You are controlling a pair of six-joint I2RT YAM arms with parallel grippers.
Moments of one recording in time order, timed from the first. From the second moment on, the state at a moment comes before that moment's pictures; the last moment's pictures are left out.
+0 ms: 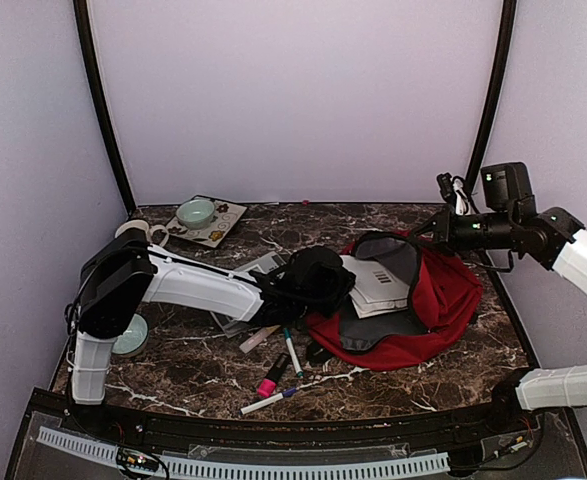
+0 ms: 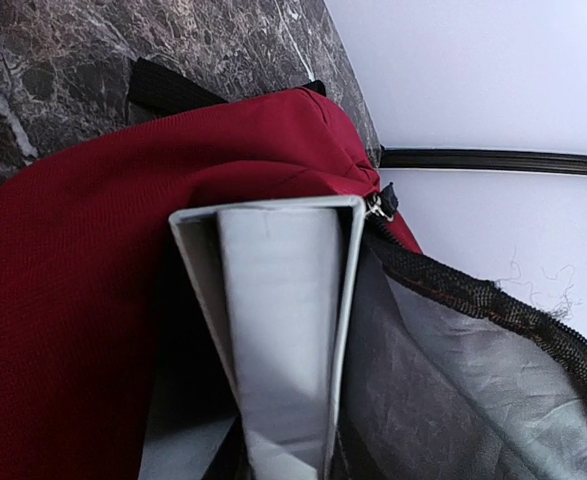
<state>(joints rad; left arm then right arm) -1.10 2.12 1.45 0.20 -0.33 -1.60 0.46 1.03 1.05 -0.61 -0.37 0.60</state>
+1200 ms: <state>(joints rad) -1.19 2.16 1.63 -0.11 -0.32 -1.53 0.41 1.04 1.02 -0.59 -0.36 0.52</state>
